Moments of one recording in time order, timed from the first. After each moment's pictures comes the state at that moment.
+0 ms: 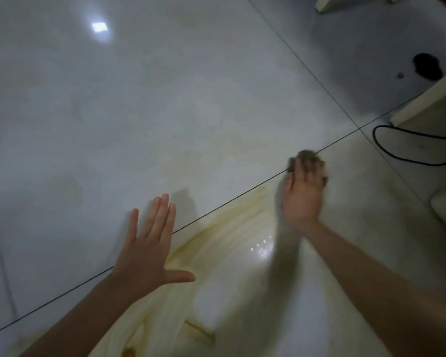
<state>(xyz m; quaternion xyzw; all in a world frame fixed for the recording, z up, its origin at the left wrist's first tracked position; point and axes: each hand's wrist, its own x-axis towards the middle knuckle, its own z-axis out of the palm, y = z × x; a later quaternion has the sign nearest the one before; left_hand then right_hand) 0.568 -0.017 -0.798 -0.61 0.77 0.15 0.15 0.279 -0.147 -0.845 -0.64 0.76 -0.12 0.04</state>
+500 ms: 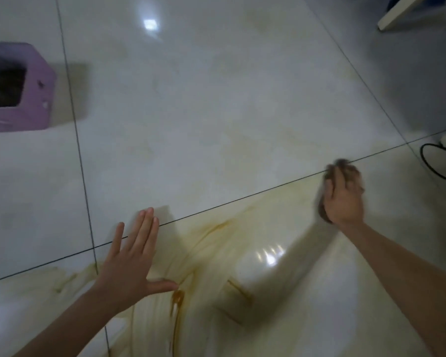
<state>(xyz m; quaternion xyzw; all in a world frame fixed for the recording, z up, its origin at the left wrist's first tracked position) 0.656 0.108 -0.803 -0.68 0.69 0.17 0.16 0.279 -0.124 -0.834 -0.71 0.69 -0.09 0.07</state>
